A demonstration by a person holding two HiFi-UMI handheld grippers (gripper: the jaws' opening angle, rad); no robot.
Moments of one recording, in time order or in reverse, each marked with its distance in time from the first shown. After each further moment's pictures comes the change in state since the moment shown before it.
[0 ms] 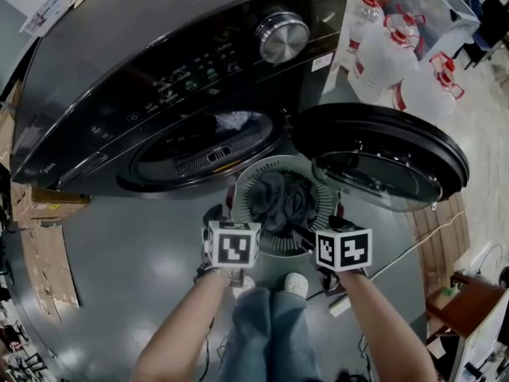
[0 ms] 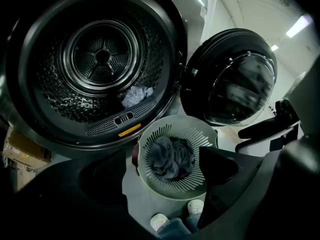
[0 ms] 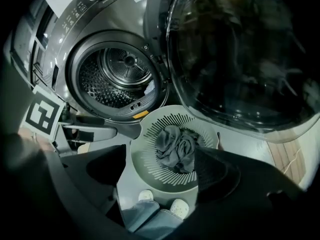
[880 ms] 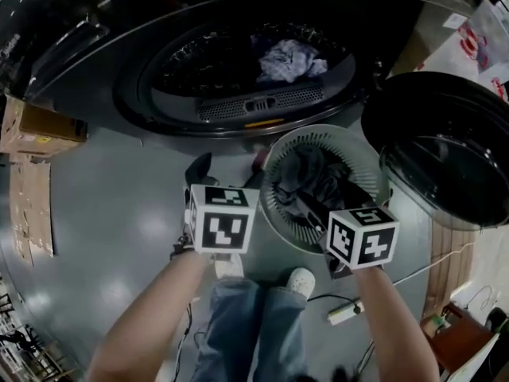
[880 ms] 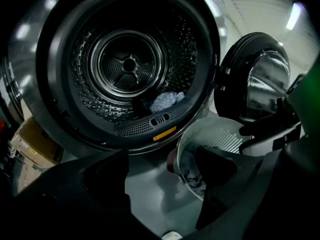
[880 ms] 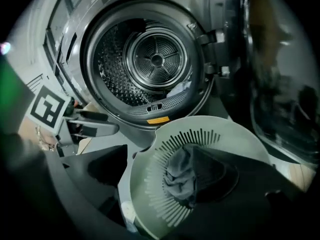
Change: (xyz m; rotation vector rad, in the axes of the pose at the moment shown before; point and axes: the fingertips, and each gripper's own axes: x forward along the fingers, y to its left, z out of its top) left arm 0.027 0.113 -0.030 -0.025 -0.196 0.179; right arm 0.106 0.065 0.025 -0.281 -0.177 0.115
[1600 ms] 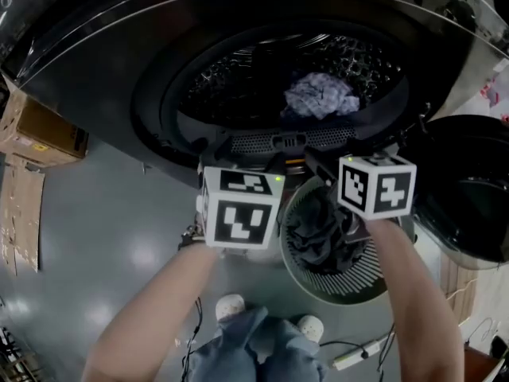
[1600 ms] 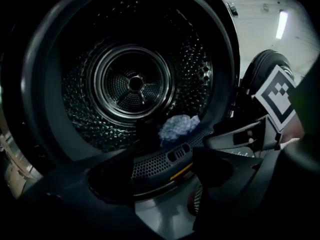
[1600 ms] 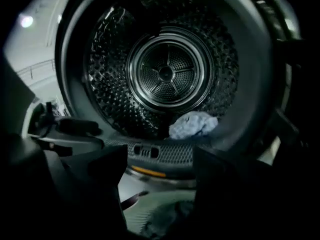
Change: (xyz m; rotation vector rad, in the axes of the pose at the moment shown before) left arm 0.051 0.057 0.073 -0.023 -0.254 -0.004; right arm 0.114 -0.011 0.138 -0.190 -0.176 -0.042
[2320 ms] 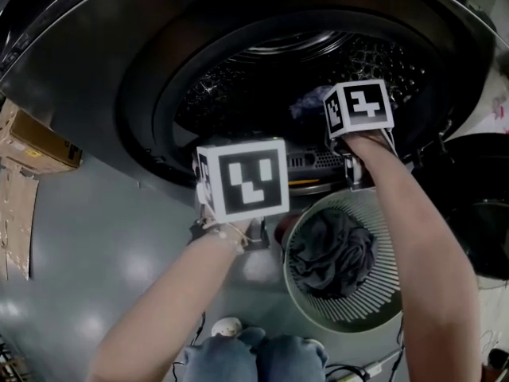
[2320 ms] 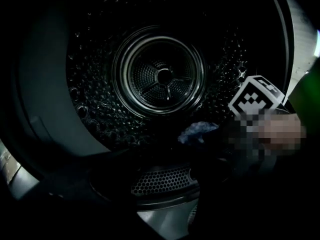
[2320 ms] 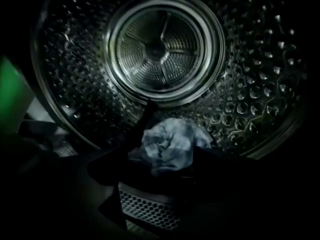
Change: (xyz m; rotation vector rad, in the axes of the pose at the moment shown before) left arm 0.033 0.064 0.007 -0.262 0.072 0.214; right arm 0.100 -0.056 0.055 -0.105 0.235 -0.212
